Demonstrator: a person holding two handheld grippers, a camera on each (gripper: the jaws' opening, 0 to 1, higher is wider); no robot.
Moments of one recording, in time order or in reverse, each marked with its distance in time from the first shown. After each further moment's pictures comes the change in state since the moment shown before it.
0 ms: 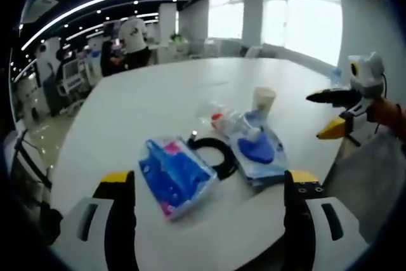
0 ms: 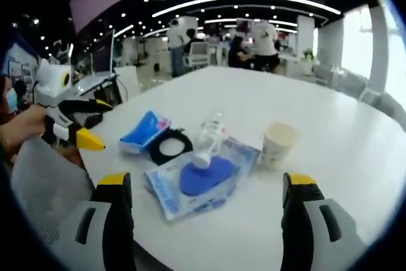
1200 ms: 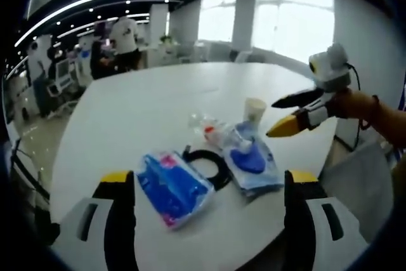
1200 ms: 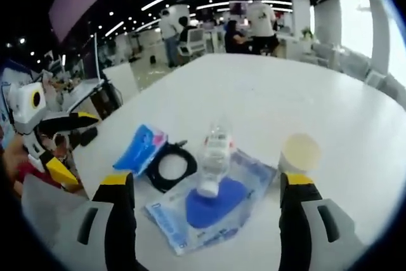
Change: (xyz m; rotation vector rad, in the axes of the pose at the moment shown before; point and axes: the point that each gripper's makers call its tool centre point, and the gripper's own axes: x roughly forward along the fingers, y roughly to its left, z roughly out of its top) left arm -0.005 0.003 0.026 0.000 -0.005 -0.076; right arm 0.065 -0.003 0.036 0.067 0.108 0.010
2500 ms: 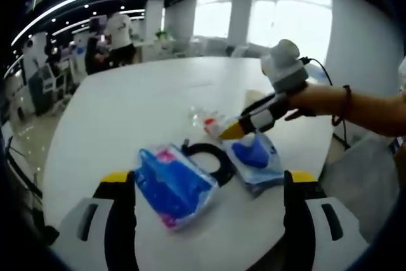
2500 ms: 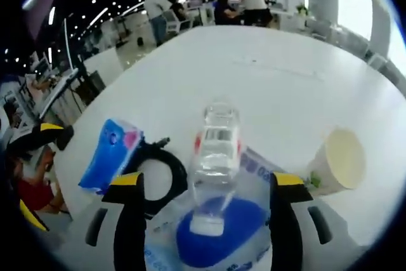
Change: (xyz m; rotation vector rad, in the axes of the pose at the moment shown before) left arm 0.019 0.006 -0.017 0.001 0.027 -0.038; right arm 0.096 -0.007 -0.016 0.063 0.159 -0.044
